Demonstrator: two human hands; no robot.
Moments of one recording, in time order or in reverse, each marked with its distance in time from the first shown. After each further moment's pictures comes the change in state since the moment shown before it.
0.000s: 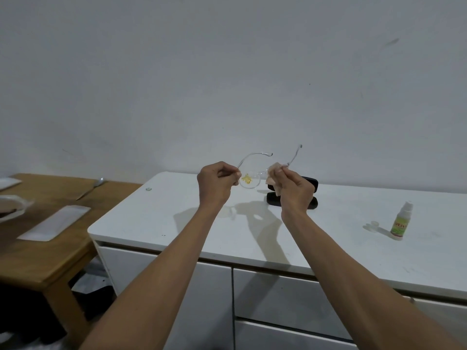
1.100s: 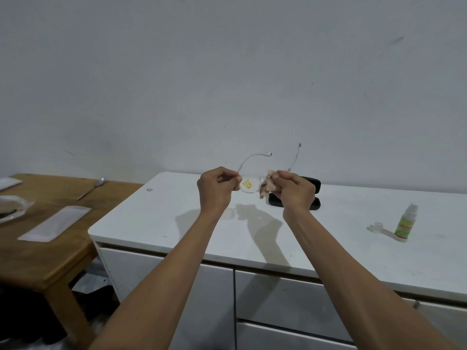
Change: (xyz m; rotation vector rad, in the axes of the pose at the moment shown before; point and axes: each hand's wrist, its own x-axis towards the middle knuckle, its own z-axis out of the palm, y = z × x) left_hand -0.005 -0.010 -0.001 -0.031 0.035 -0.048; right_hand 0.001 -0.007 0.004 -0.035 0.002 0.137
